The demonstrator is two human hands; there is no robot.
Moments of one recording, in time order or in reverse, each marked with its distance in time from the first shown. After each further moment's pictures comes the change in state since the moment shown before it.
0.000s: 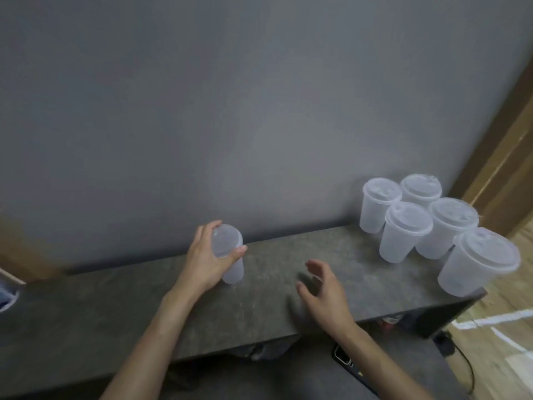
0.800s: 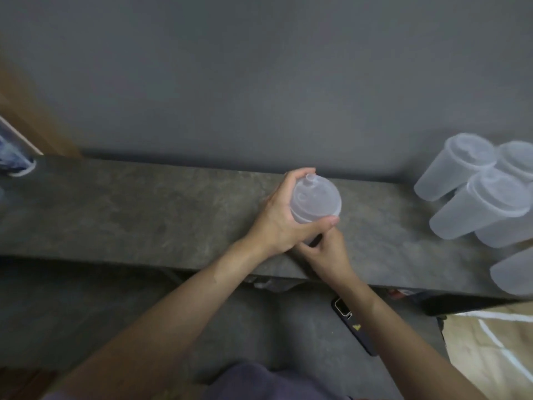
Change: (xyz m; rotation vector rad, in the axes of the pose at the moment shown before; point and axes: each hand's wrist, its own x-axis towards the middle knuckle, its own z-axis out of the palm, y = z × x) left_hand -0.046 0.013 0.077 -0.506 -0.071 0.135; right_hand 0.015 0.011 0.054 0.064 -0.193 -0.209
